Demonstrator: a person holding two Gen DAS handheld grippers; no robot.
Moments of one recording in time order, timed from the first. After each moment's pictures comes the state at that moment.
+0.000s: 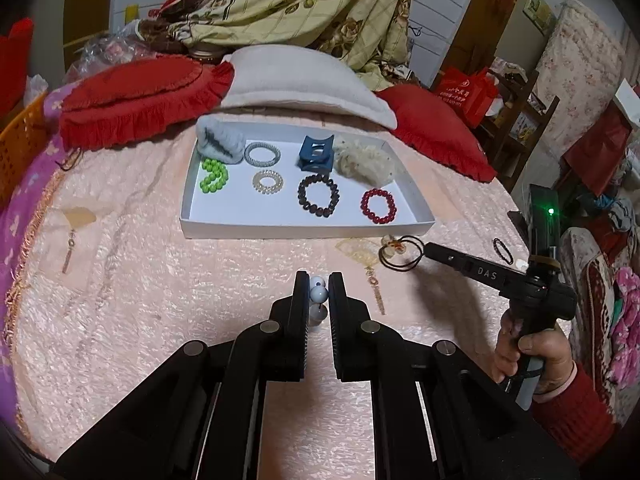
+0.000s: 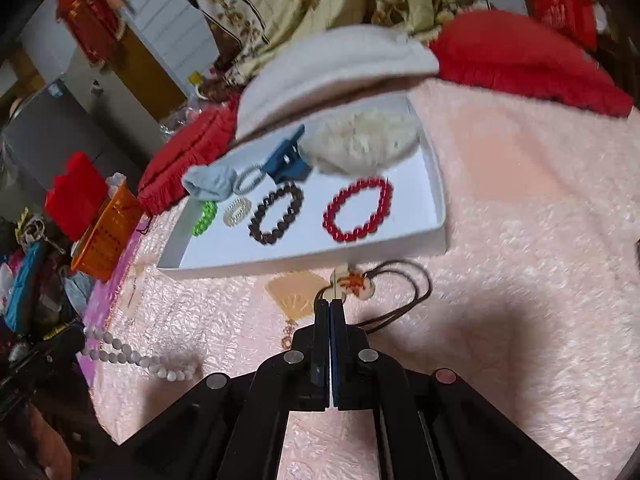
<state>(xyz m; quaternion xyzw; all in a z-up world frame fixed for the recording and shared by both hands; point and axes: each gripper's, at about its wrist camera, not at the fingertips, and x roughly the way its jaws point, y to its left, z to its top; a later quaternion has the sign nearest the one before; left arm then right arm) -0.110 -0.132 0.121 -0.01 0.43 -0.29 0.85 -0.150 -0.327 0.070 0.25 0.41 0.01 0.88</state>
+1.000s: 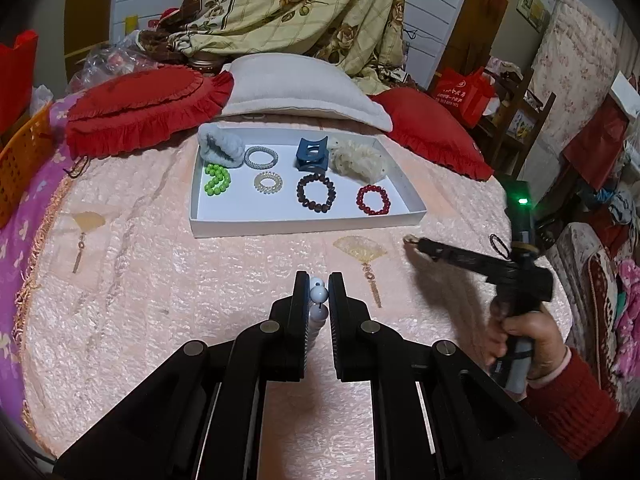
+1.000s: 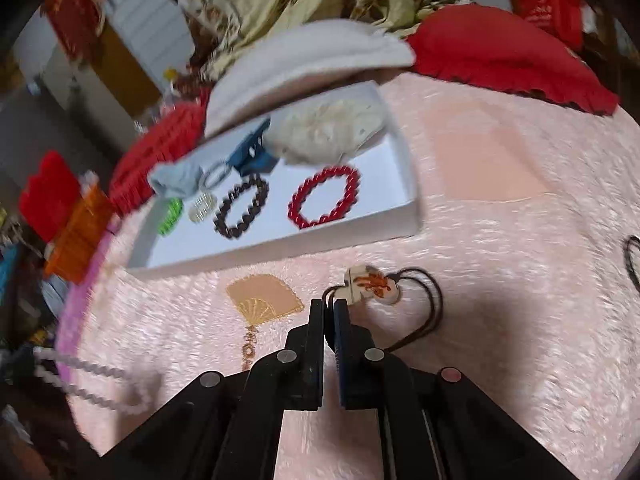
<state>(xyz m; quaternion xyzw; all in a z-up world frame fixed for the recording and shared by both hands) -0.128 -0.127 0.130 0.00 0.42 -0.29 0.86 -0.151 -0.343 0.056 0.27 0.42 -0.03 0.87</state>
